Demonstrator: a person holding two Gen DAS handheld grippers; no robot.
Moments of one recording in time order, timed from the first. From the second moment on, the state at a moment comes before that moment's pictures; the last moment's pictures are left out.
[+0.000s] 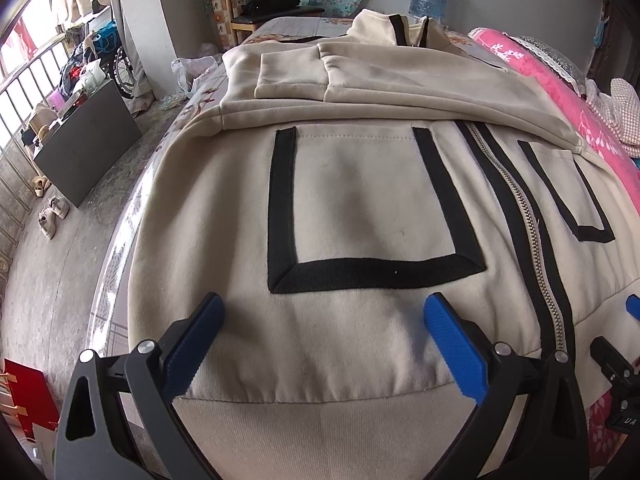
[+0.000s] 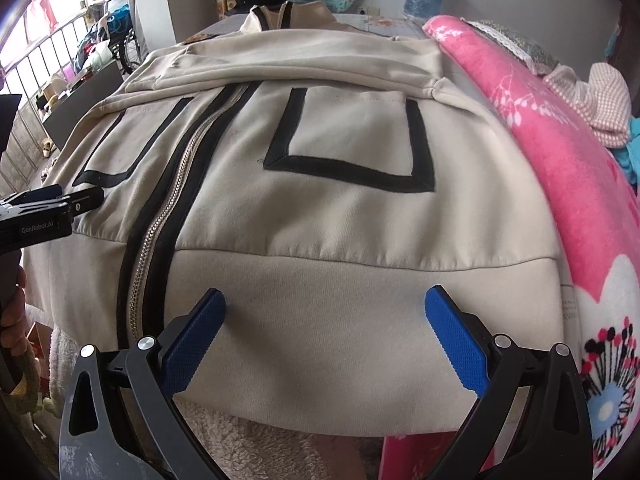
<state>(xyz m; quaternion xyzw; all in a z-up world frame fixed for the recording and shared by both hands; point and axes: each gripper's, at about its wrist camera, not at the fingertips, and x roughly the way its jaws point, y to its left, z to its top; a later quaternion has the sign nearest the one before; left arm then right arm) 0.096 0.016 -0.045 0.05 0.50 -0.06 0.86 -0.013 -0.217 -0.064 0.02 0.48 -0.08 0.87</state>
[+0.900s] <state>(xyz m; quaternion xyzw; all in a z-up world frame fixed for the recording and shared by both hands) 0.028 0.065 -0.015 0.02 0.43 -0.10 0.90 -0.014 -0.218 -0.067 0.01 0.47 -0.07 0.88</state>
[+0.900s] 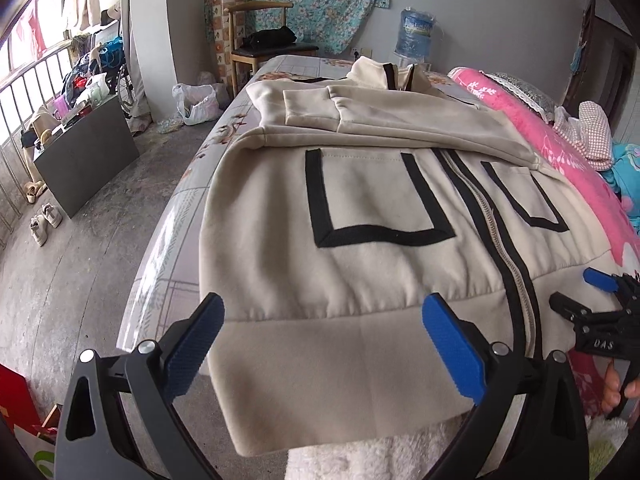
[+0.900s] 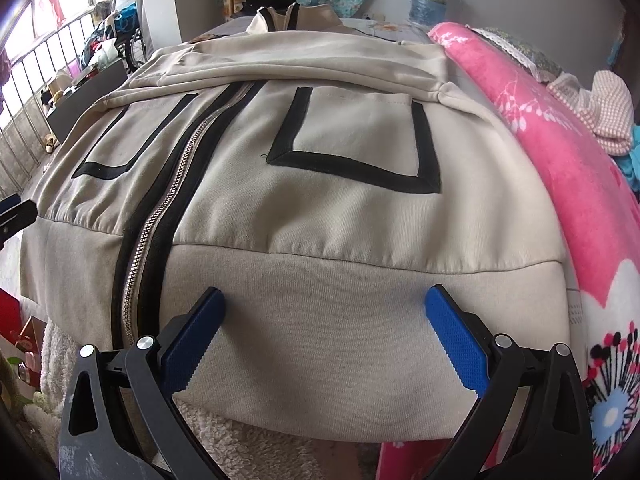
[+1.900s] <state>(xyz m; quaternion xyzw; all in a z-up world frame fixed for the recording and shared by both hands) 0.008 0.126 -0.066 -0.16 0.51 -0.13 0.84 -0.012 -0.216 -0.067 0.01 0.47 -0.07 0.88</state>
